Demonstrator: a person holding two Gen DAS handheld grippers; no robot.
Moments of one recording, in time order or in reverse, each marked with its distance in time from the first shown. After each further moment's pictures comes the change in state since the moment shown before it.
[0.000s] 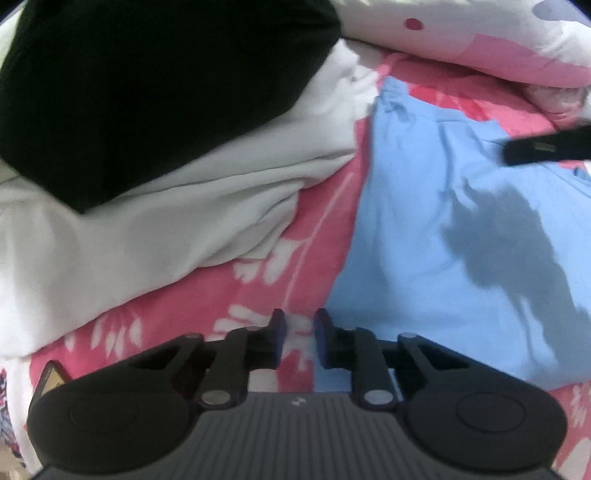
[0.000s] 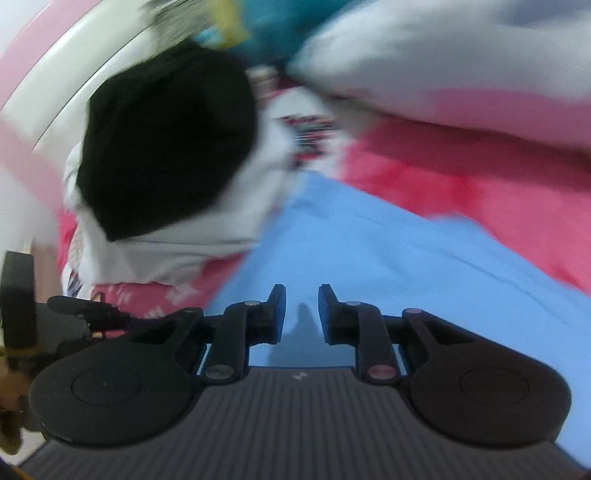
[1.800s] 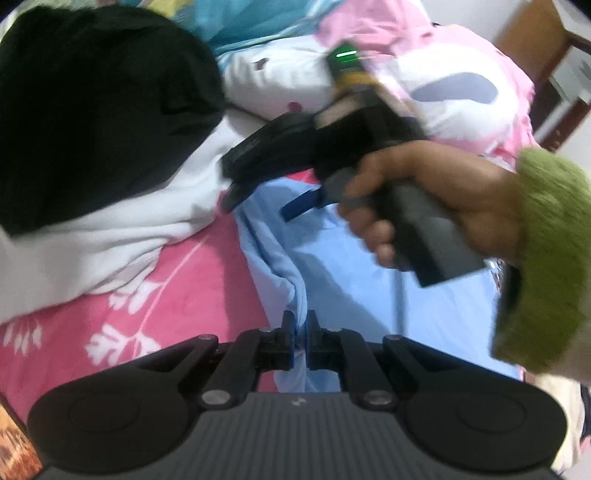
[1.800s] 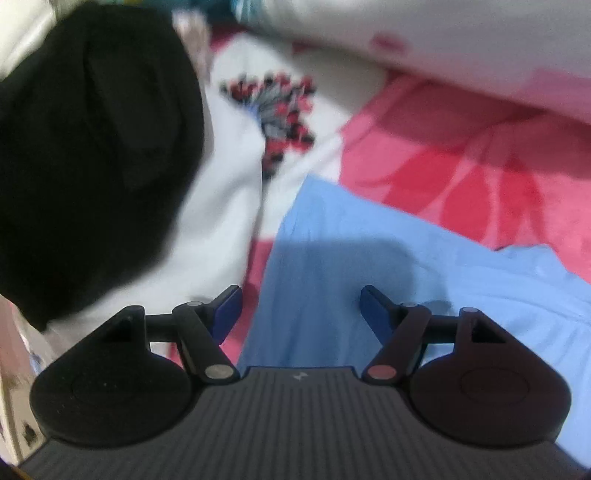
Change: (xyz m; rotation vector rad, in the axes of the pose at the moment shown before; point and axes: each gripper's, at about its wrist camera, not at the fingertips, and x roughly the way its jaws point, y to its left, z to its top) left arm -0.073 -0.035 0.000 -0.026 -0.204 -0.400; right arm 0.110 0.013 0.066 0.233 0.224 -0.216
